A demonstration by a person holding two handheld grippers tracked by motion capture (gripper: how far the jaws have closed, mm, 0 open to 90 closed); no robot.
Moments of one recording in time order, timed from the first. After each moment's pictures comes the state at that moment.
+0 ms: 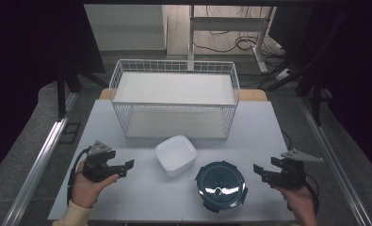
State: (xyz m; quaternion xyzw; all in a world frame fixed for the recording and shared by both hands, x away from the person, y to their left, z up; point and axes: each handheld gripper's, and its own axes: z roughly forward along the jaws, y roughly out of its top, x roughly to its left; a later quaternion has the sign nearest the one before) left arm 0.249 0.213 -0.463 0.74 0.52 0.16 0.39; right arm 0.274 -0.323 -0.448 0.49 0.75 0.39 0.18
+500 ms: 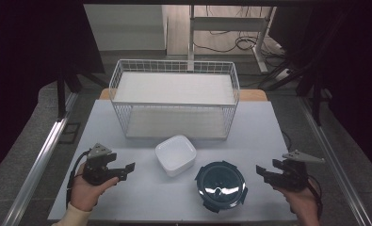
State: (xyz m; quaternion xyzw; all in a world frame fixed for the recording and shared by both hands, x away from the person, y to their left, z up) left arm 0.239 0.214 -0.461 0.74 0.52 0.15 0.40; right arm 0.269 -0.325 -0.444 0.51 0.76 0.37 0.18
